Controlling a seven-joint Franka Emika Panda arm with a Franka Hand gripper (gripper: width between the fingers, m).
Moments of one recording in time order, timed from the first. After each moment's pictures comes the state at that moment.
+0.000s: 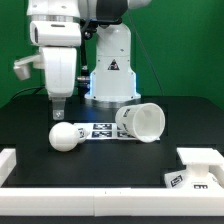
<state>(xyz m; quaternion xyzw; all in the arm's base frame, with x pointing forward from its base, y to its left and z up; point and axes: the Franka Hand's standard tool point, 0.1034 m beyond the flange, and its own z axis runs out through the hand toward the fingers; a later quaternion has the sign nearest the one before) 0.499 -0.128 0.091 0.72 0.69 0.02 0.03</state>
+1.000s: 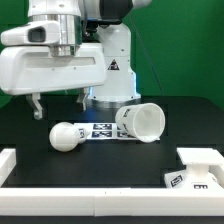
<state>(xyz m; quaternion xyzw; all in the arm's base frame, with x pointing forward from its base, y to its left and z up) 0.499 -0.123 0.088 0.97 0.25 0.07 0.00</state>
